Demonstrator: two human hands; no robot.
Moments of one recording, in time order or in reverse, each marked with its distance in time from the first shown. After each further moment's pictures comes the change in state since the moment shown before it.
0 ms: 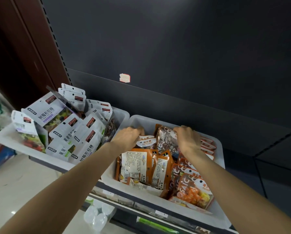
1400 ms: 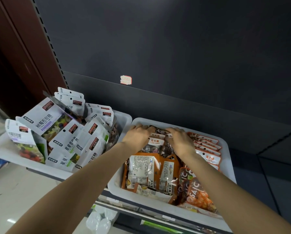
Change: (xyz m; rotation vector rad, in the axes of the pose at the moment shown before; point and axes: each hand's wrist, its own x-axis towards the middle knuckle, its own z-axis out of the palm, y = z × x) left_hand 0.025 -0.003 0.000 0.184 0.050 0.096; right_hand 0.015 -0.031 0.020 0.288 -0.040 0.011
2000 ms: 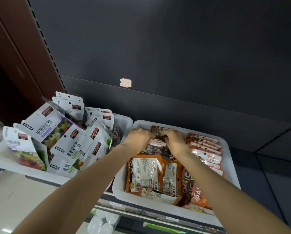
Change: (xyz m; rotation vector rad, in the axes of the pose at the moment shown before) left_hand 0.006 -0.009 0.003 -0.099 -0.116 0.050; right_hand 0.004 -0.021 0.005 0.175 -0.045 0.001
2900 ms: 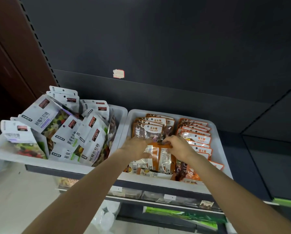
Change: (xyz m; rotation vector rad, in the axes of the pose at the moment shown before) left_hand -0.054 0.019 0.025 0.092 -0.229 0.068; right_hand -0.070 0.021 0.008 -0.070 -0.142 0.012
